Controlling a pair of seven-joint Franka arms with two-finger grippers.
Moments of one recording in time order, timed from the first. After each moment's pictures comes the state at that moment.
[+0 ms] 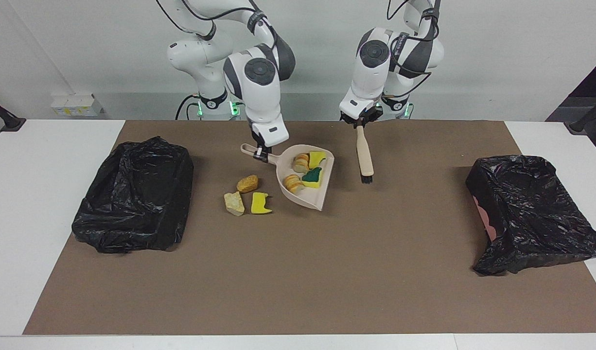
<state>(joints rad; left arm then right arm) -0.19 -0.27 -0.43 -2.29 -0.18 1.78 -0.51 0.45 -0.01 -0.02 -1.98 0.02 1.87 -0.81</state>
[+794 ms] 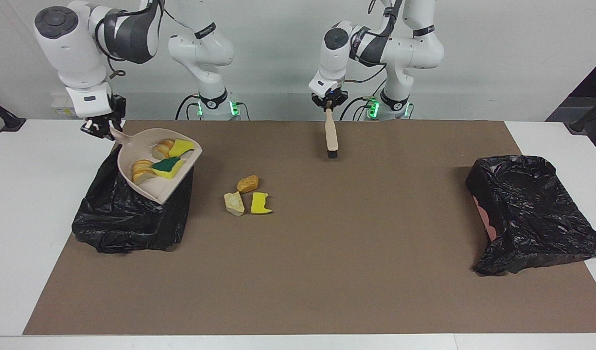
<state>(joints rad) -0.21 -0.54 -0.84 -2.60 -0.56 1.99 -0.61 -0.20 -0.14 -0.04 -1.93 -0.31 1.76 -1.39</state>
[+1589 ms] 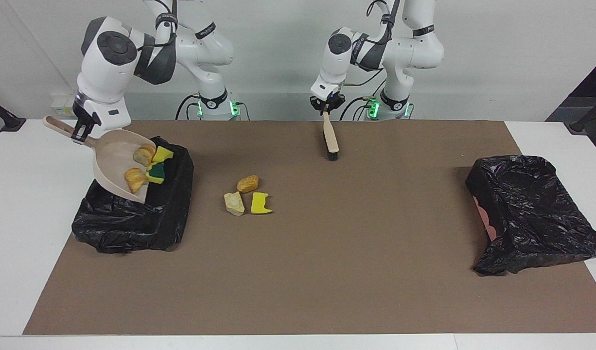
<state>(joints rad) -0.21 -0.53 -0.87 -2.66 -0.68 2.09 -0.63 -0.08 -0.13 0.00 -2.01 -0.78 1.83 -1.46</state>
